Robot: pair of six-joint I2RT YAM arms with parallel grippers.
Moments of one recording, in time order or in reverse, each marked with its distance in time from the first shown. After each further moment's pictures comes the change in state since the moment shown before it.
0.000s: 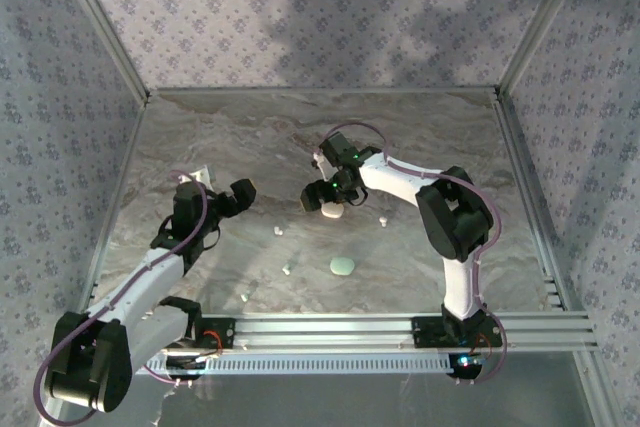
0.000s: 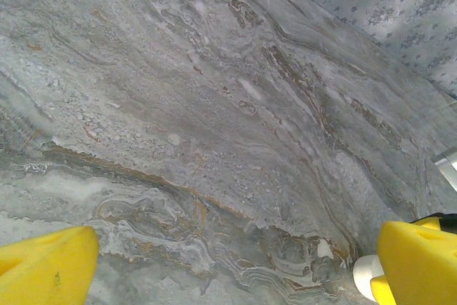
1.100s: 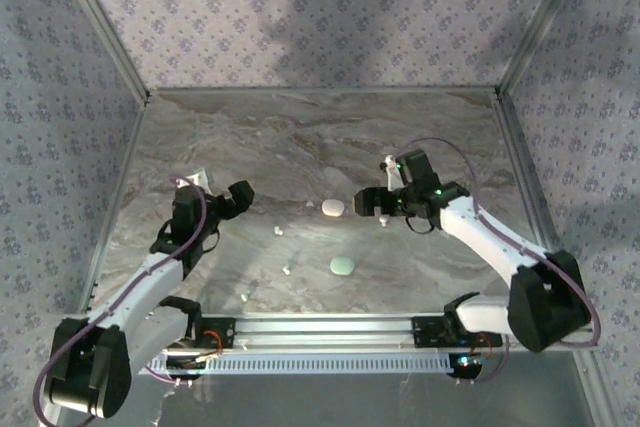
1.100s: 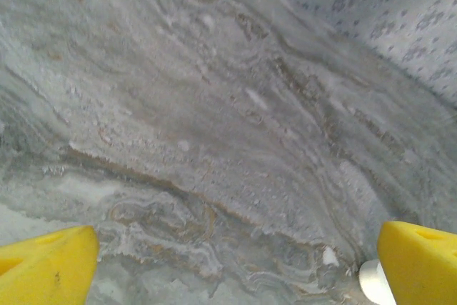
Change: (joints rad) left arm 0.000 -0.017 -0.033 0.021 -0.019 -0.003; right arm -0.196 -0.639 -0.513 0.112 0.021 0.074
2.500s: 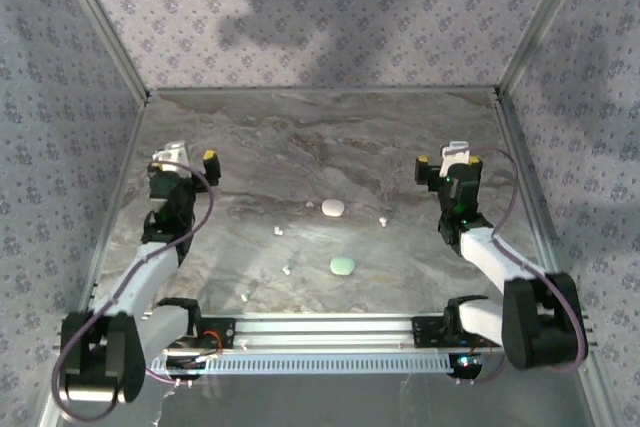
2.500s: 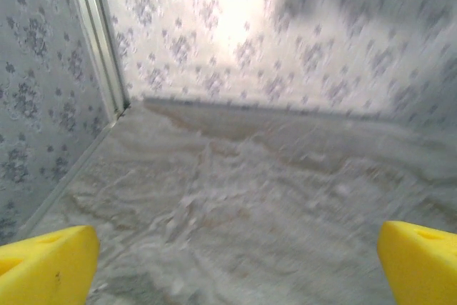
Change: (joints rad) left arm 0.168 -0.005 0.077 0.259 -0.254 0.521; right arm -0.313 -0.210 -0.395 0.853 0.527 -0.333
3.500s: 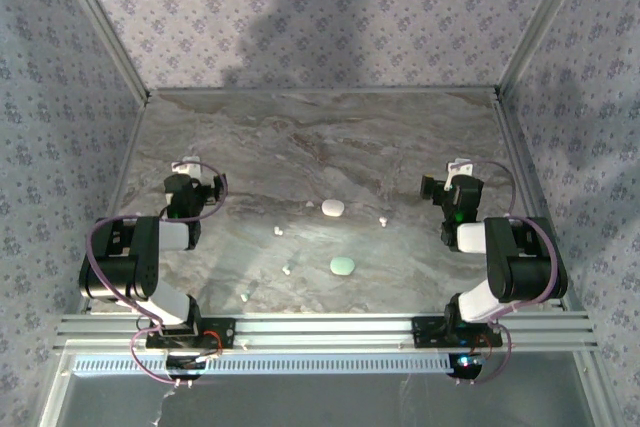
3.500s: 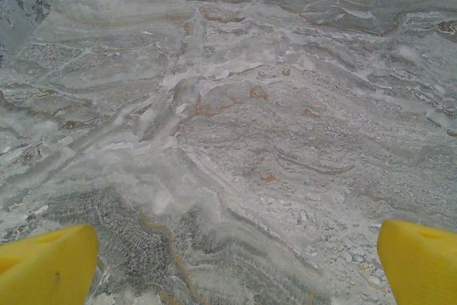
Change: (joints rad) left arm 0.095 0.586 -0.053 0.357 0.118 0.093; right arm -0.150 0.402 -0.109 0.348 -0.091 0.018
